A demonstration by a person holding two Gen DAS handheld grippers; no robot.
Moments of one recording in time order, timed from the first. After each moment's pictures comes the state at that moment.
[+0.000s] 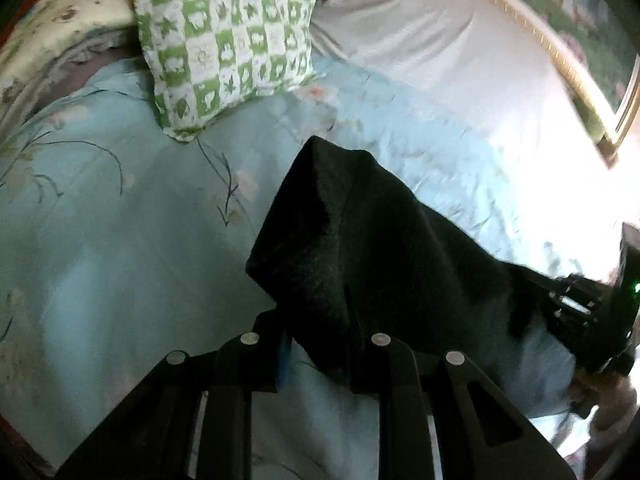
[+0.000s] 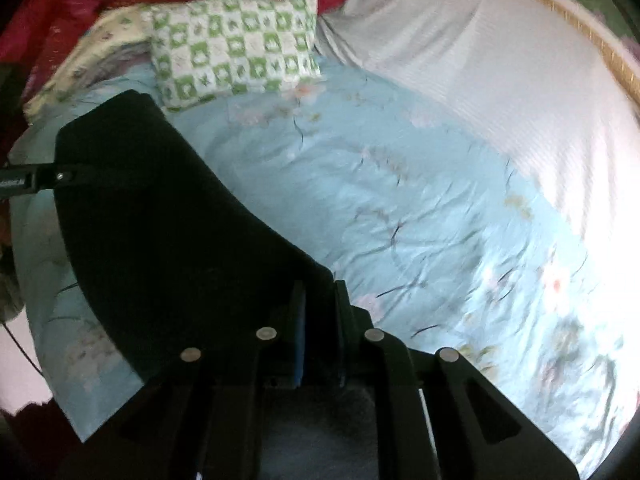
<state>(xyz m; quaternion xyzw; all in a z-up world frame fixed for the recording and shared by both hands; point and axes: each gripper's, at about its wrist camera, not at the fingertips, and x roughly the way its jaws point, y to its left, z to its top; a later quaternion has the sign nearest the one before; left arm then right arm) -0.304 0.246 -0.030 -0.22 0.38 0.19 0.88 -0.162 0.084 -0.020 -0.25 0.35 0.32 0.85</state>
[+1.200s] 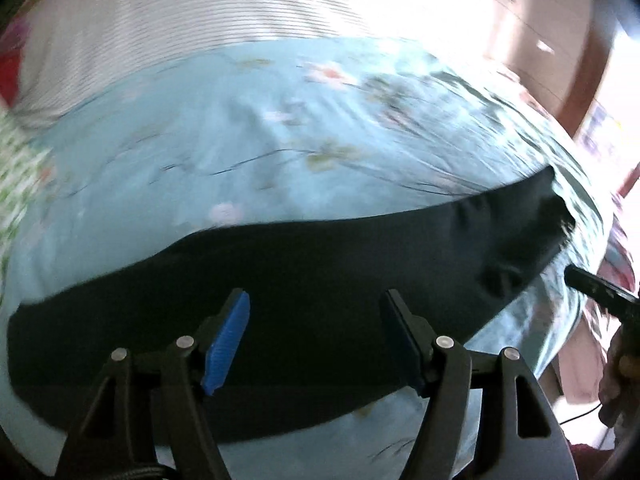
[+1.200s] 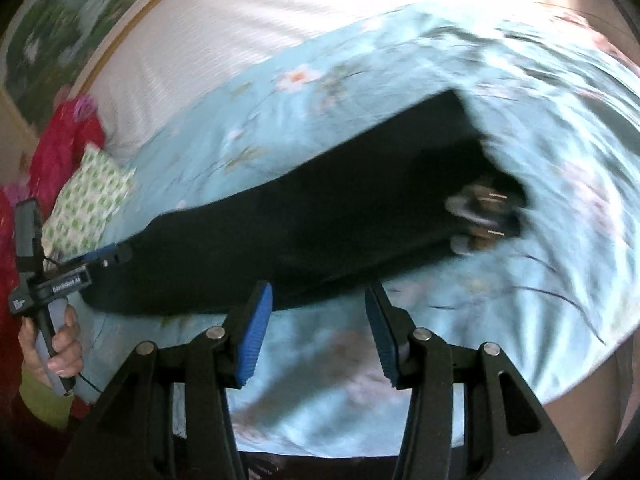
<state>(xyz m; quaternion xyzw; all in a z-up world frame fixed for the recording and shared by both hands) -0.193 -0.027 -0.015 0.04 0.47 -0.10 0.88 -0.319 -0.271 -0.047 0.22 0.40 0.06 0.89</state>
